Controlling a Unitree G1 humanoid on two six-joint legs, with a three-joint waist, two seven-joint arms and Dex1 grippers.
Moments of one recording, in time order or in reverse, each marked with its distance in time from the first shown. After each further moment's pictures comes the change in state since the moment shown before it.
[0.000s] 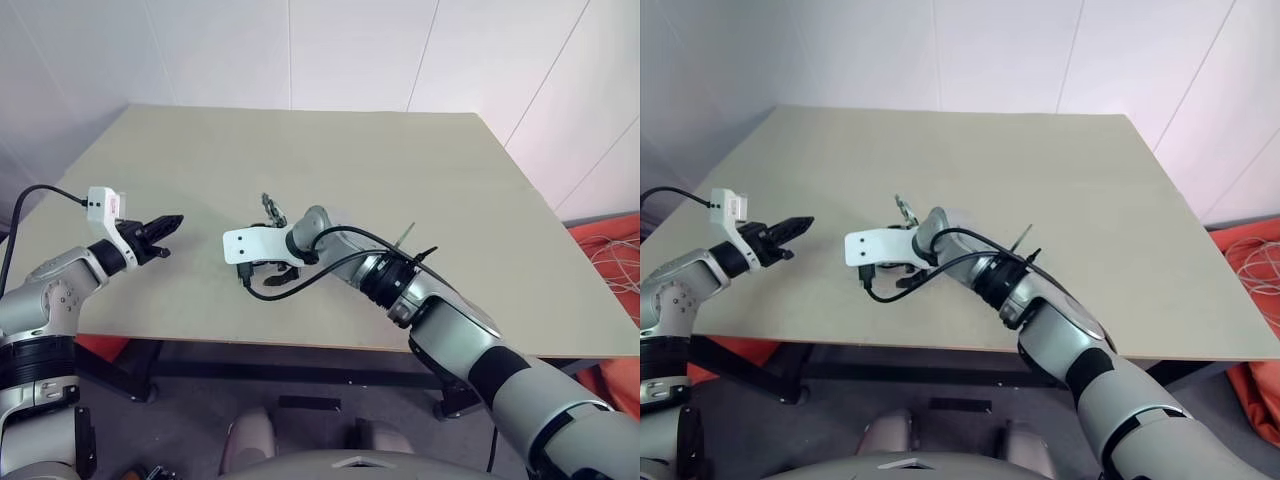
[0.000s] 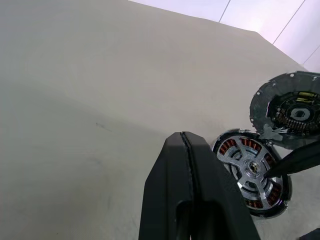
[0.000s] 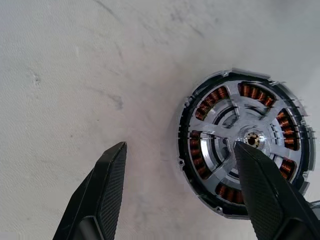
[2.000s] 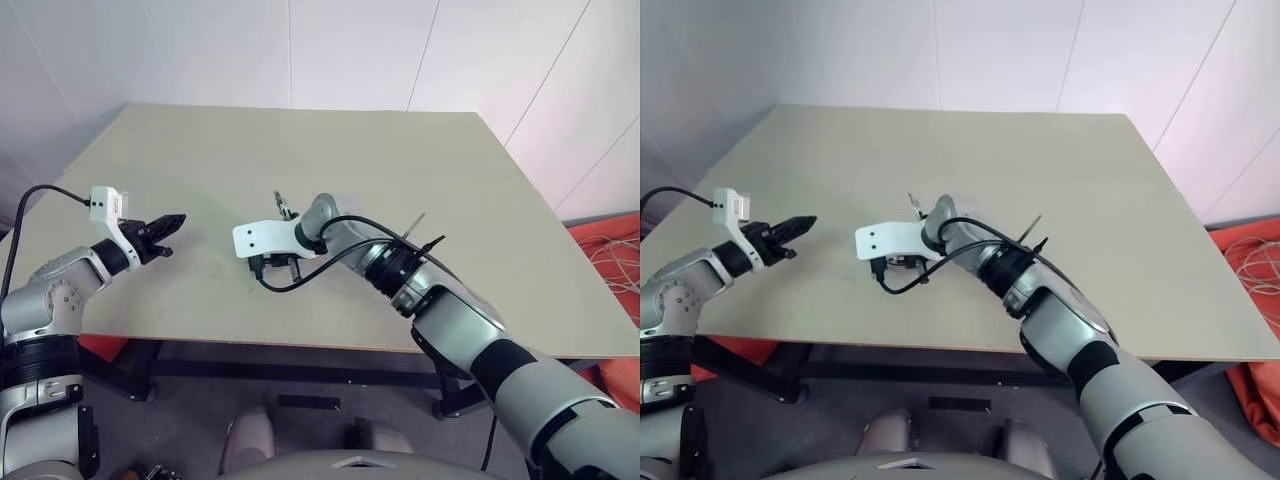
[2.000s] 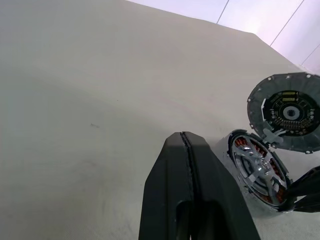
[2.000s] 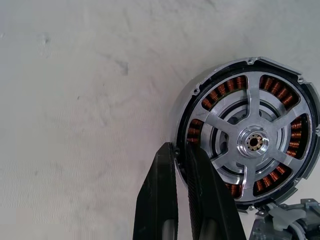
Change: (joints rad) left arm -0.010 -0.013 -0.002 0.004 0.000 -0.002 0.001; right arm -0.041 -0.044 -0.047 0.037 -0.014 -0.058 0.161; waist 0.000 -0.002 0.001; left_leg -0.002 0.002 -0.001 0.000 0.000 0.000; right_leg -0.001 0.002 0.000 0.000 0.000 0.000
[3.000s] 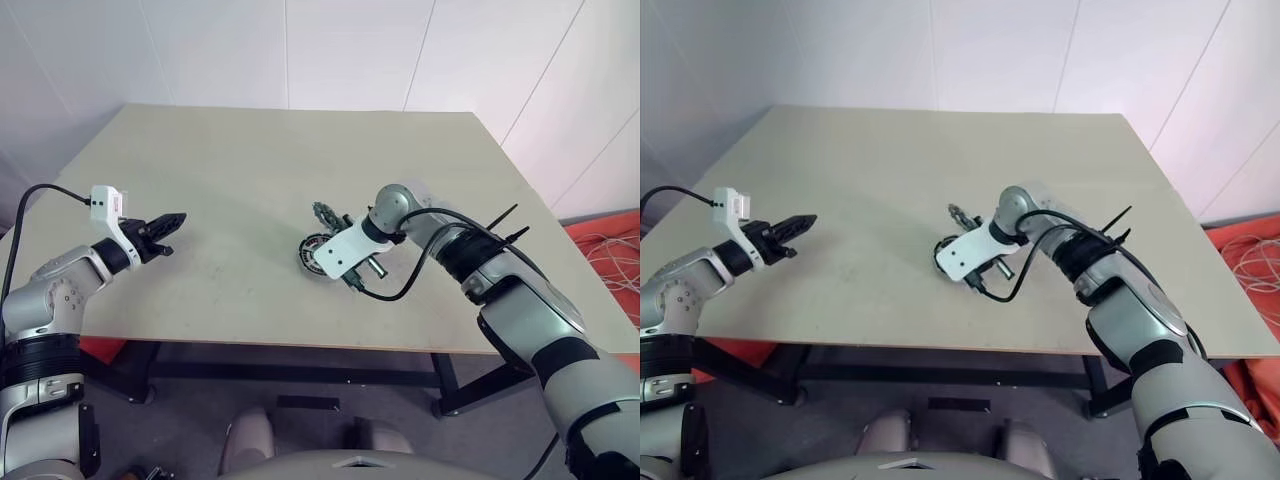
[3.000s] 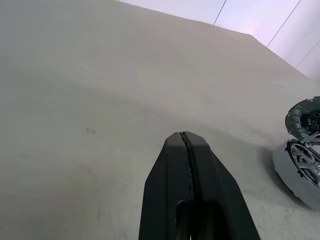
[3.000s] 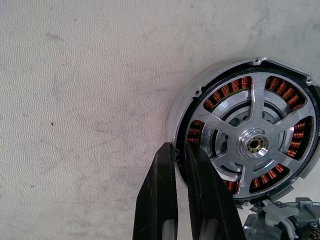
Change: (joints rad) left arm -0.002 -0.001 -0.001 0.007 -0.001 -0.008 -0.001; right arm 0.038 -0.317 -0.020 0.065 0.003 -0.567 0.245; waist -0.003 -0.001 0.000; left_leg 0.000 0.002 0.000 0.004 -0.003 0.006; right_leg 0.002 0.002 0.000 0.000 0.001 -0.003
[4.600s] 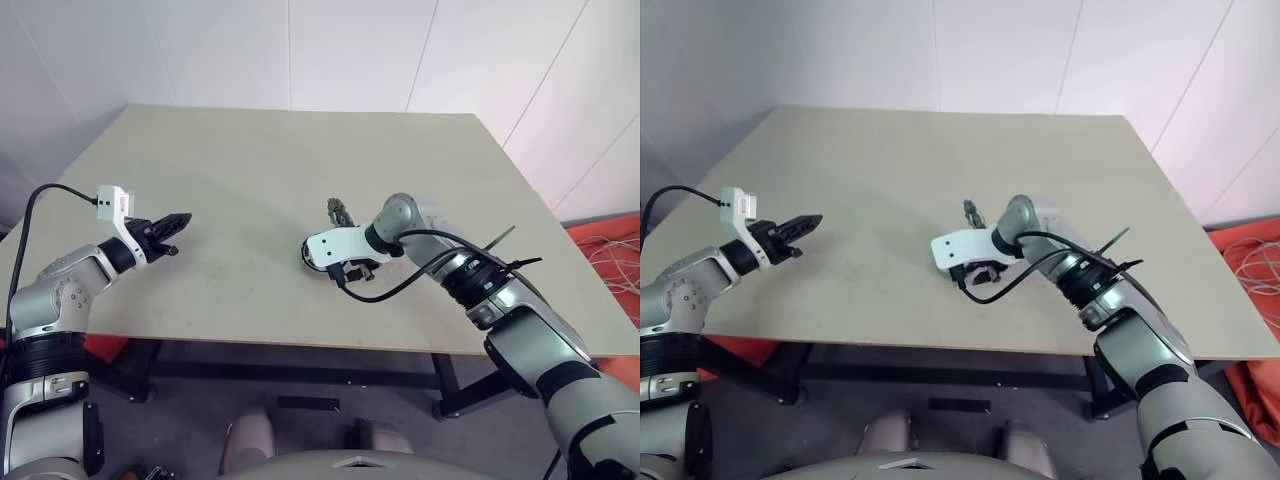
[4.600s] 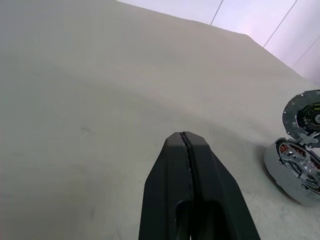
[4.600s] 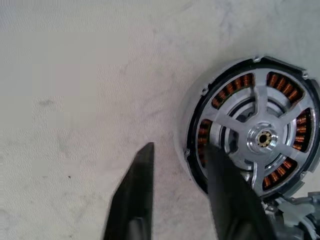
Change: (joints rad) left arm -0.011 -0.016 -0.016 0.006 0.001 -0.002 0.001; right arm 0.151 -0.004 -0.066 -0.328 -0.012 0.526 -0.030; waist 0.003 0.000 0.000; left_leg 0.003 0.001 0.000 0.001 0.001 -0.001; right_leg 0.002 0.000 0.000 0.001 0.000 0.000
